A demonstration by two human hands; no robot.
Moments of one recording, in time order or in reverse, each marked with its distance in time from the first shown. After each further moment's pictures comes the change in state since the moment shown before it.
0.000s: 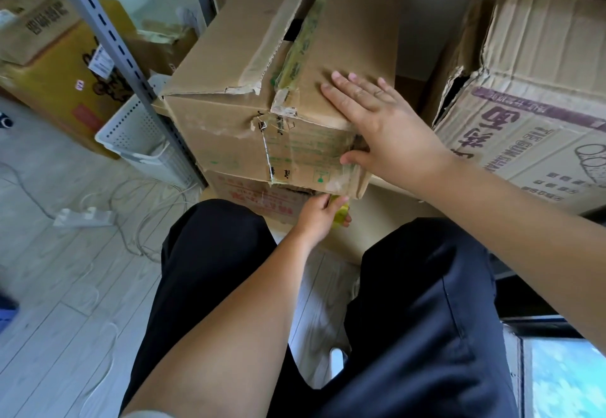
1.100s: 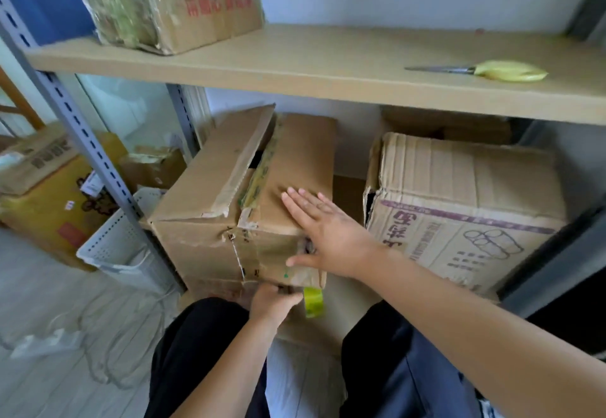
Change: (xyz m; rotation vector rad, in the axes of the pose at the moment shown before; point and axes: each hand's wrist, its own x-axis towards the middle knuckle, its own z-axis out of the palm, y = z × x) left_hand -0.021 0.053 -0.025 0.197 0.215 -0.192; right_hand -0.002 0.001 -0.019 0.049 -0.079 0.018
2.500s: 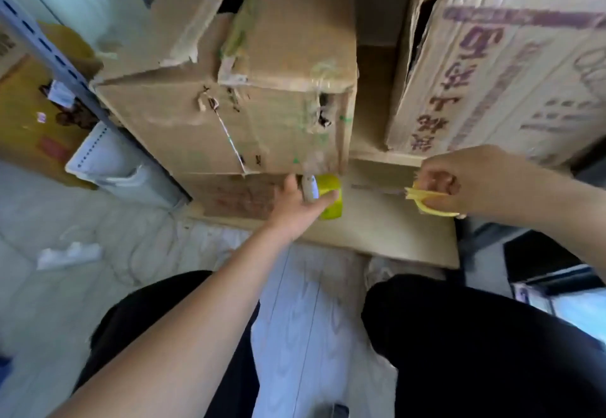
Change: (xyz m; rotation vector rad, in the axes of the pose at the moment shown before) left_hand 0.011 -0.049 0.021 0.210 -0.126 0.118; right_hand -0.134 0.037 0.061 0.256 -0.239 0.354
